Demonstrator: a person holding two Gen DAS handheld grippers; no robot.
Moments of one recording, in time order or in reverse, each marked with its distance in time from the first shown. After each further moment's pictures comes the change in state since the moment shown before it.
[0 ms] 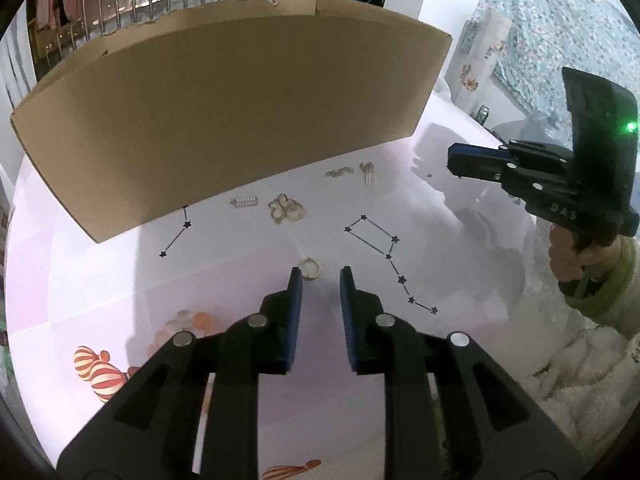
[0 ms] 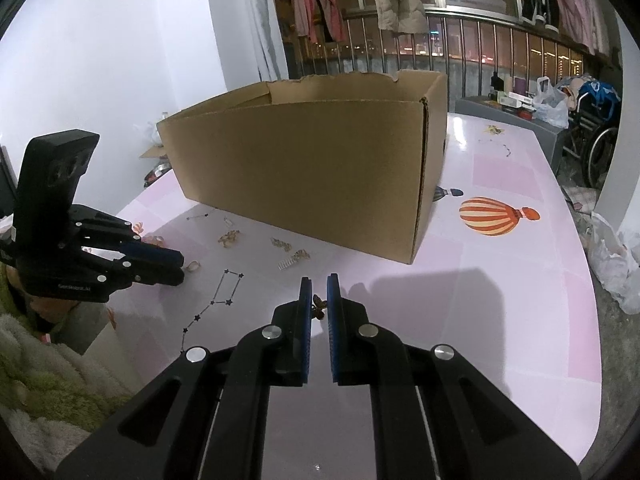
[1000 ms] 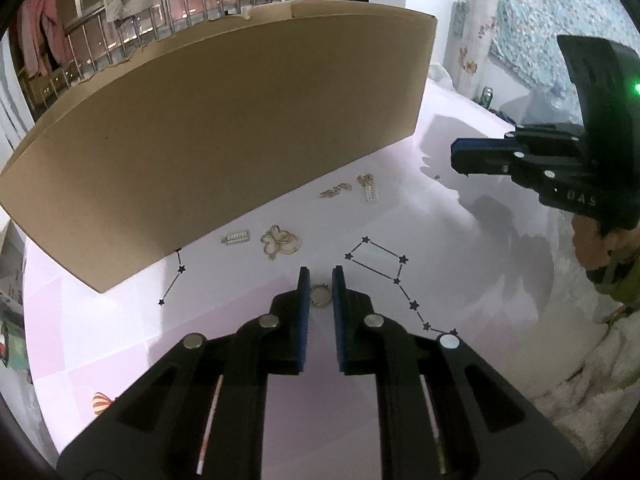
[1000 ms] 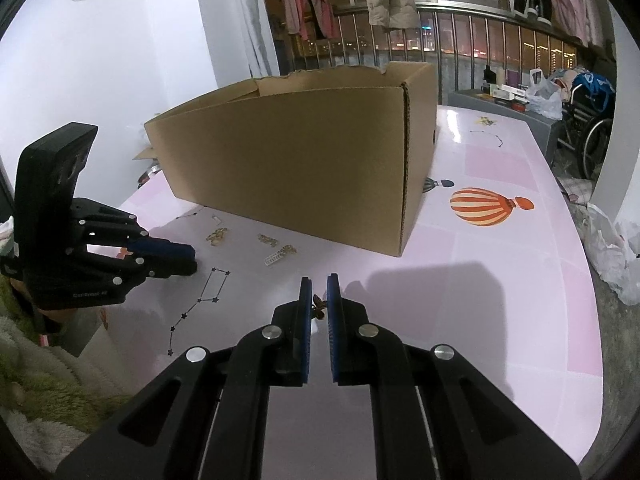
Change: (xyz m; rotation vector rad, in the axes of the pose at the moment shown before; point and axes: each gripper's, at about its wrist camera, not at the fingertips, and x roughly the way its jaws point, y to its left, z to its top) left arm 0.008 -0.017 0.006 0.134 -0.026 0.086; right arm 0.002 -0.007 -0.004 0.028 0.005 -0.013
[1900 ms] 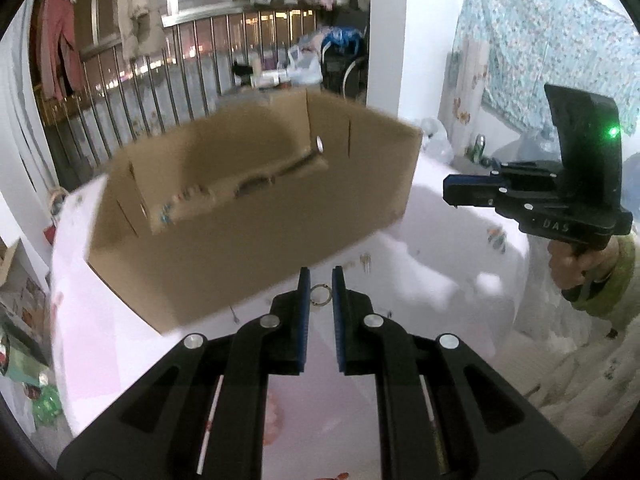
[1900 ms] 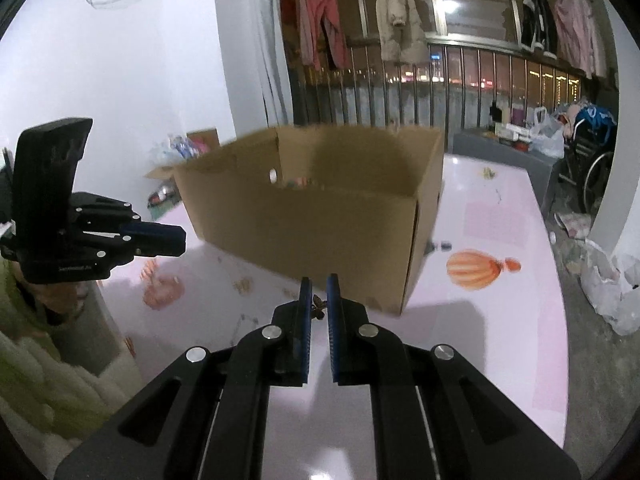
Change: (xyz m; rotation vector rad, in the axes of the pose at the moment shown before) left arm -0.082 0.019 0.026 -0.011 -0.206 0.002; right arm -0.045 0.014 0.044 -0.063 -0.141 0.015
